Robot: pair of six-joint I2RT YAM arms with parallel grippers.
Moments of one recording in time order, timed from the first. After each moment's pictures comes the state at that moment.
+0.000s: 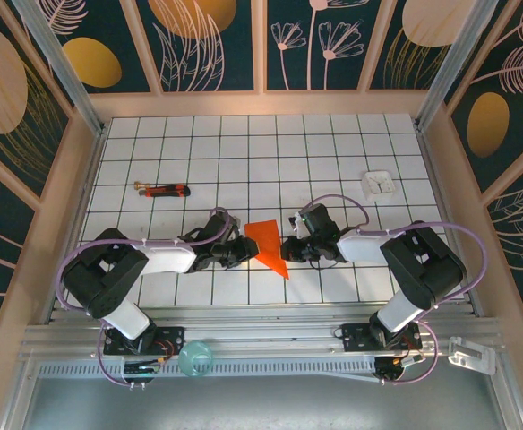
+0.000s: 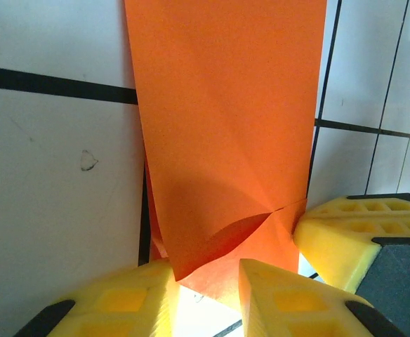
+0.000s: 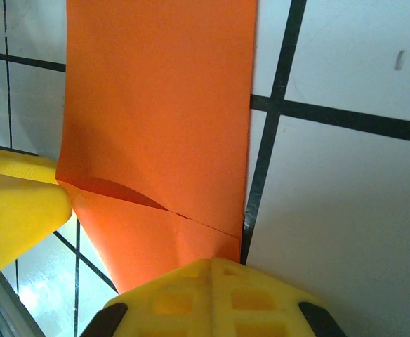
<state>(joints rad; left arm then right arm) -0.73 1.61 0.60 0.16 0.31 -1.09 0.63 1.59 0.60 0.02 -0.45 0.60</state>
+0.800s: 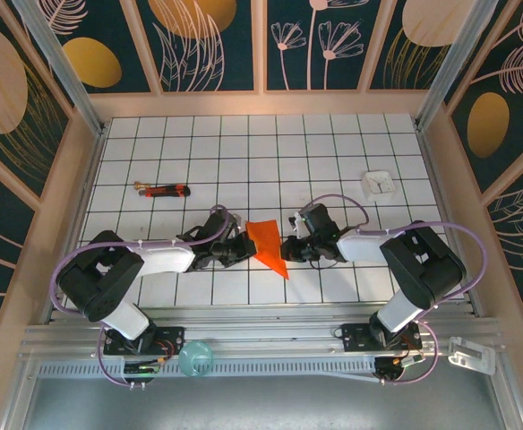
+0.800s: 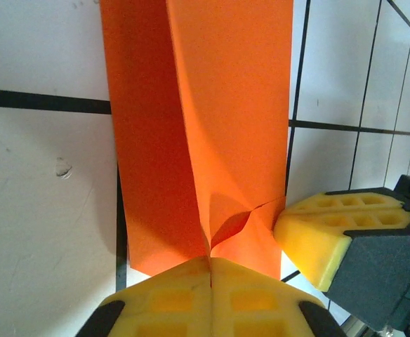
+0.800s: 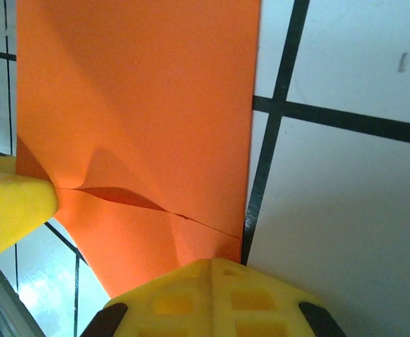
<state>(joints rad) -0.73 1.58 0.61 0.14 0.30 -1.06 0.63 1.59 0.60 0.02 -0.46 0.58</state>
